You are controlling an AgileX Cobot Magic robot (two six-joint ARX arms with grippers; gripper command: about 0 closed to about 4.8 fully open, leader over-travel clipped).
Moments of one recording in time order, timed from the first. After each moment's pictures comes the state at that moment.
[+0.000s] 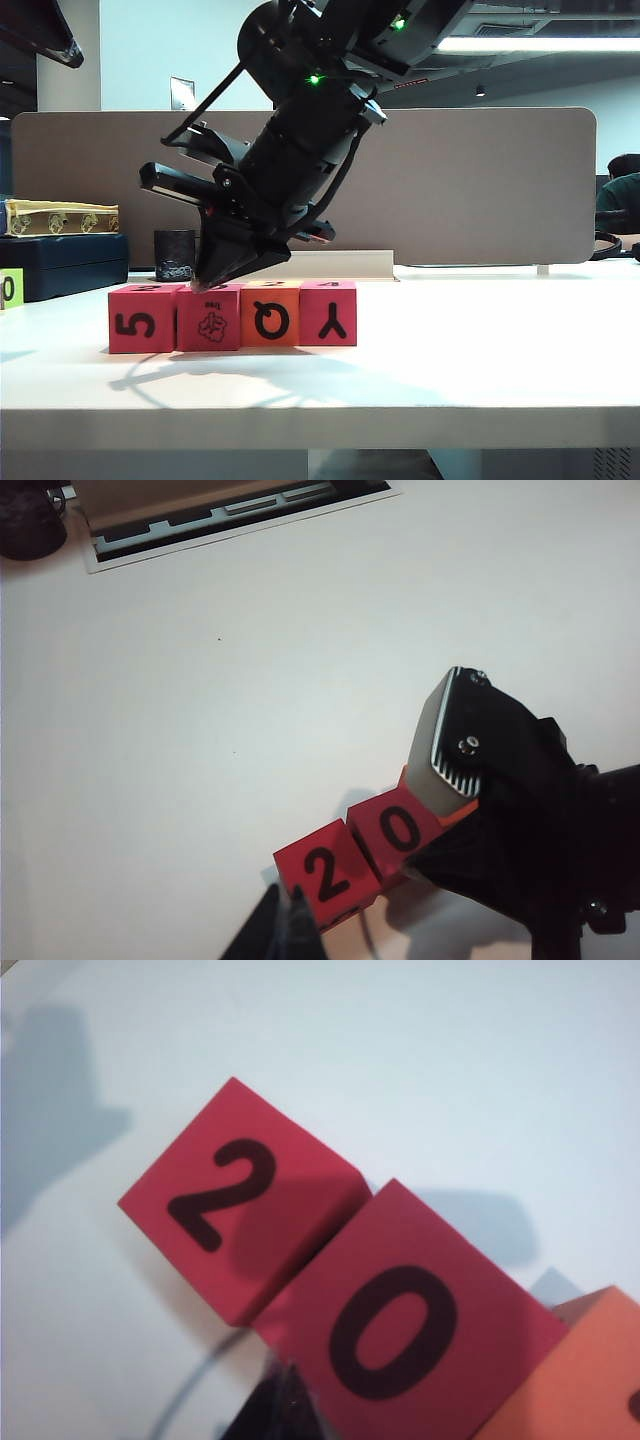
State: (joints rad) left arm -0.33 0.90 0.90 -0.49 0.09 0.08; right arm 0.82 1.94 1.30 -0.11 -0.16 0.17
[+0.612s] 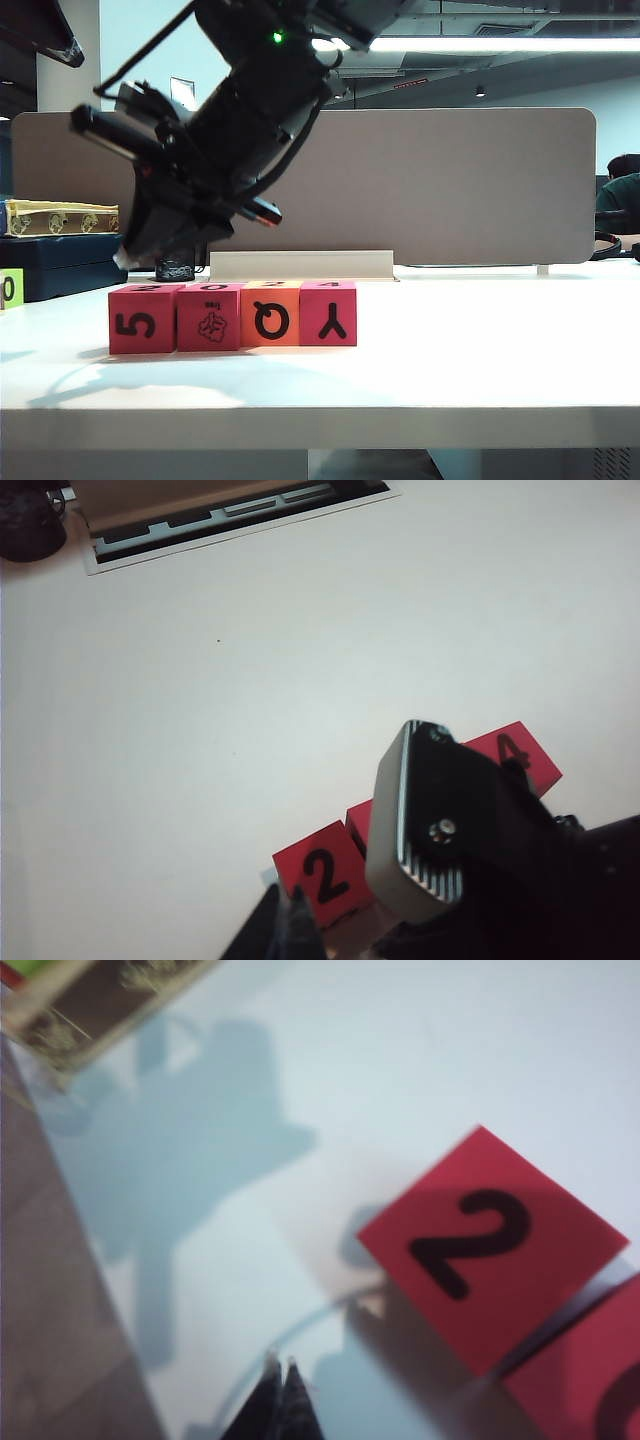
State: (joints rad) left arm -0.33 0.90 0.90 -0.49 0.09 0.08; right arm 0.89 1.95 1.37 -0.15 -0.27 0.18
